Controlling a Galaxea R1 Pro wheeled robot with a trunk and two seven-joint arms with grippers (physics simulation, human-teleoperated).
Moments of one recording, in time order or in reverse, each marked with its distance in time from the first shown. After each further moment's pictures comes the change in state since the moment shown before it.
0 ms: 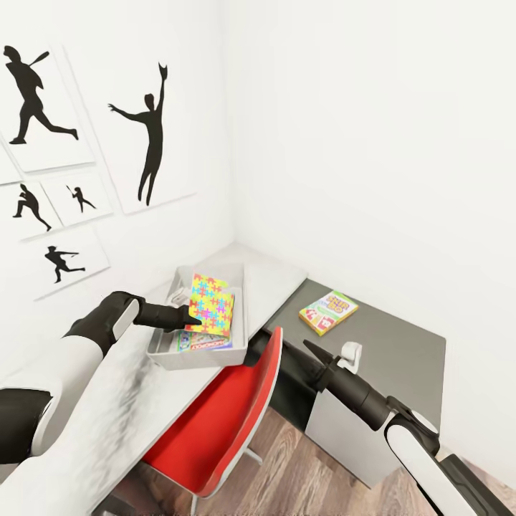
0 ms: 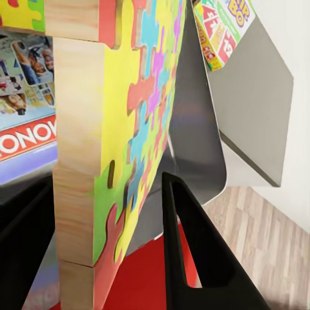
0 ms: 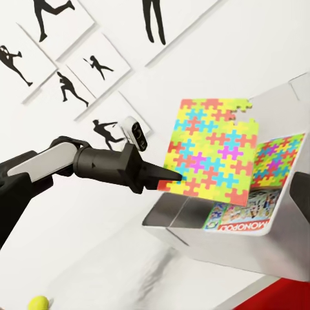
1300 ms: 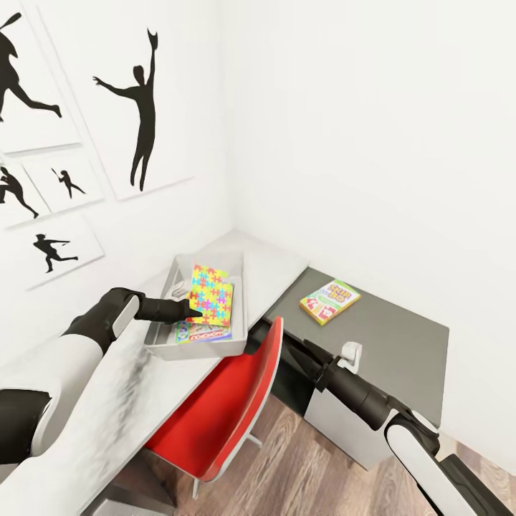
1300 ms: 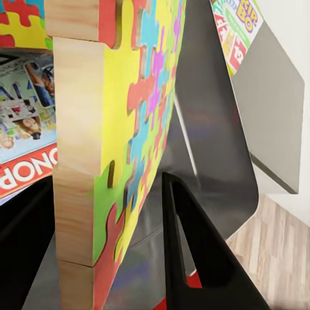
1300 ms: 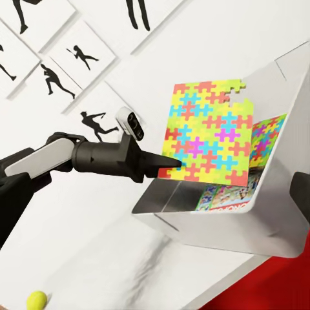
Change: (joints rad) left arm 0.000 0.001 -0.003 -0.041 -0.001 -0.076 0.002; right arm 0.000 0.000 0.000 0.000 0.000 -0.005 0.000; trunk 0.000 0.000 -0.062
